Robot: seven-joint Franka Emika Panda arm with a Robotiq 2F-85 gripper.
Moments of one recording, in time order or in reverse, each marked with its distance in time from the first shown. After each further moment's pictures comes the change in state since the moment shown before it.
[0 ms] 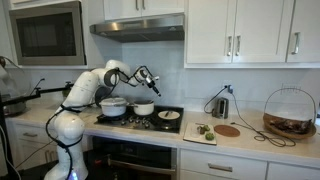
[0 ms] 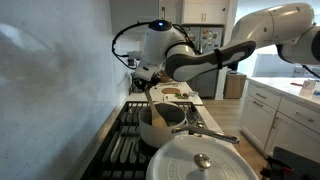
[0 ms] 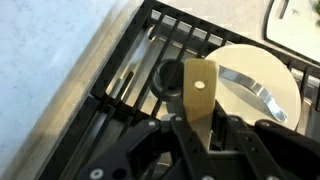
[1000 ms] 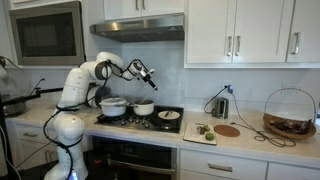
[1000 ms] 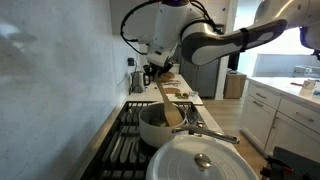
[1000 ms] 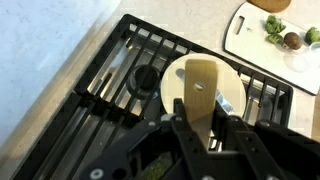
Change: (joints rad) arm 0.006 -0.208 0.020 -0.157 -0.039 -0.092 -0.005
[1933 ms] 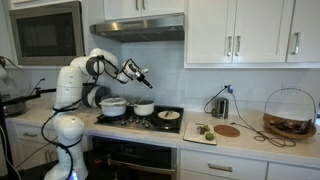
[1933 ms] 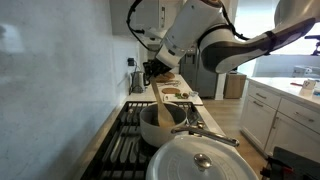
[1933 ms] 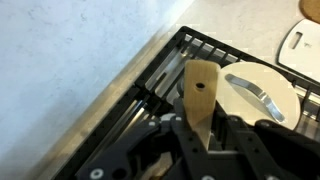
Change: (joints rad) arm -0.022 -0.163 0.031 -0.273 -0.076 0.368 0.110
